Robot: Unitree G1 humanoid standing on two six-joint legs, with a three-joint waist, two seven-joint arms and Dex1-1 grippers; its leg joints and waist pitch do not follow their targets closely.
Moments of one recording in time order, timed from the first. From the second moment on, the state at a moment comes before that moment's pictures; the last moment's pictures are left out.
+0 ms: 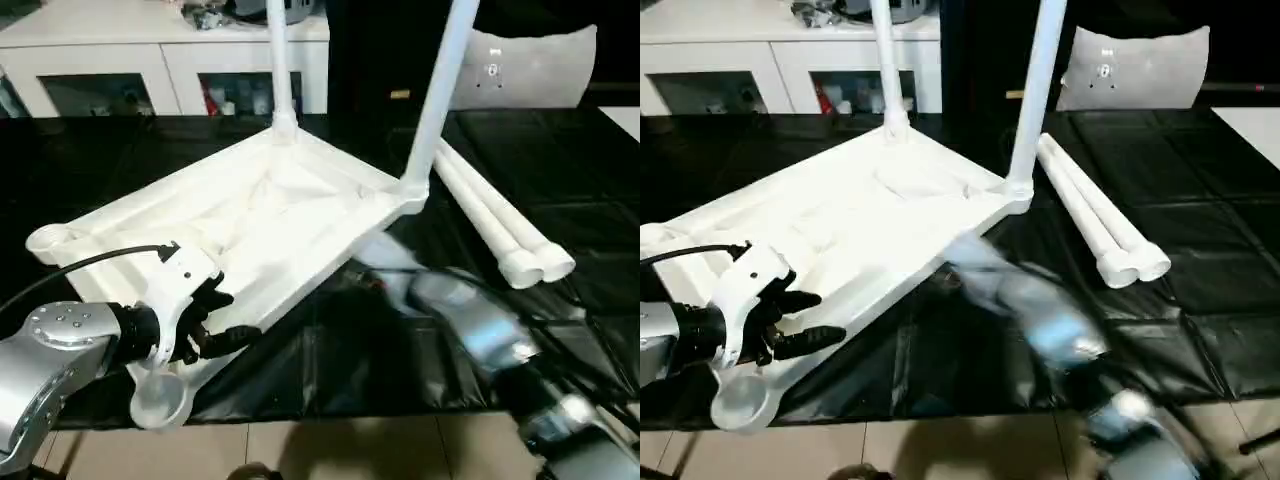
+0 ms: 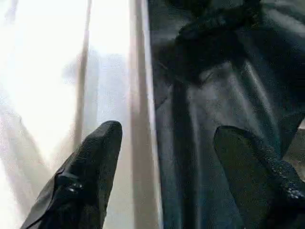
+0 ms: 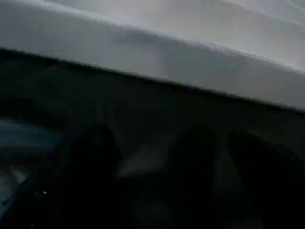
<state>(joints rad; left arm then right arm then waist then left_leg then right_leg) -0.13 0.73 -0.02 -0.55 -0.43 1.09 -0.70 -0.50 -0.31 0.38 0.38 -0.07 0.39 0.55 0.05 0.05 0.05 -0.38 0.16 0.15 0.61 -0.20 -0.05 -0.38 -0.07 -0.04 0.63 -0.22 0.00</state>
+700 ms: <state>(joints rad) -0.15 0.70 -0.23 -0.37 -0.31 1.04 -0.62 -0.28 -0.37 0.25 -0.16 0.15 0.52 0.68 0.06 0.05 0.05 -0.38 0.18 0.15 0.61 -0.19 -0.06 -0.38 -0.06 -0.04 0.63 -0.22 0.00</state>
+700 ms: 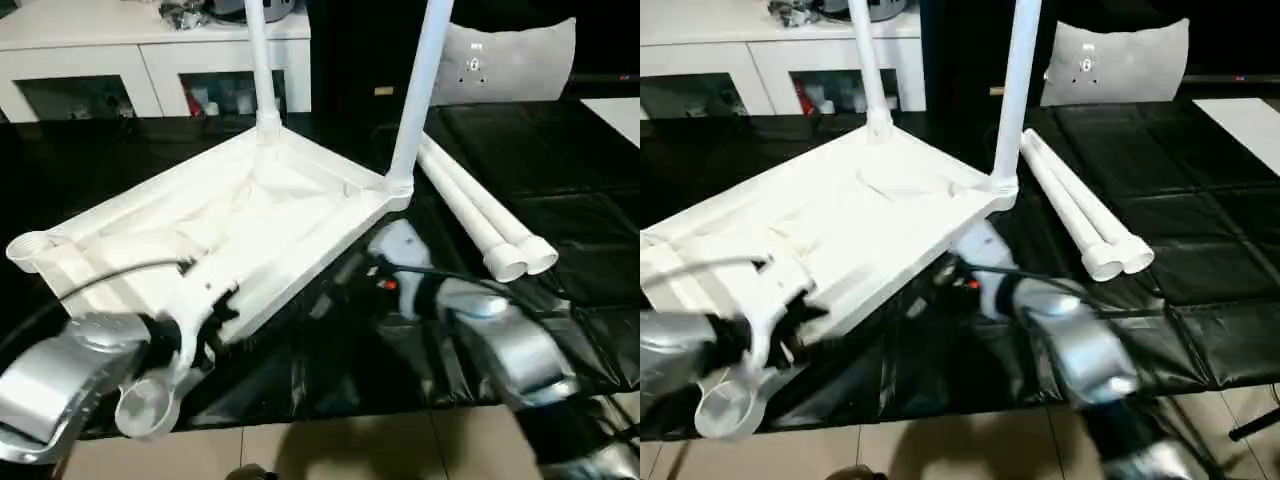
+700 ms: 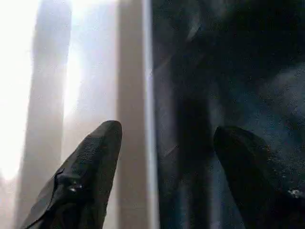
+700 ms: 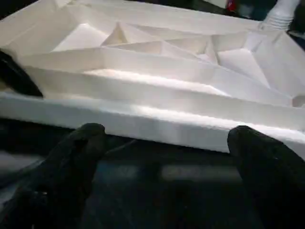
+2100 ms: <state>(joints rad) -0.36 0.50 -0.20 -0.08 -0.35 0.73 -0.75 -0.11 -0.43 0.13 -0.42 0.20 0.71 0.56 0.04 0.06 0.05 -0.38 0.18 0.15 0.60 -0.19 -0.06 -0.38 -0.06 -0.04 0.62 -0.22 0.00</state>
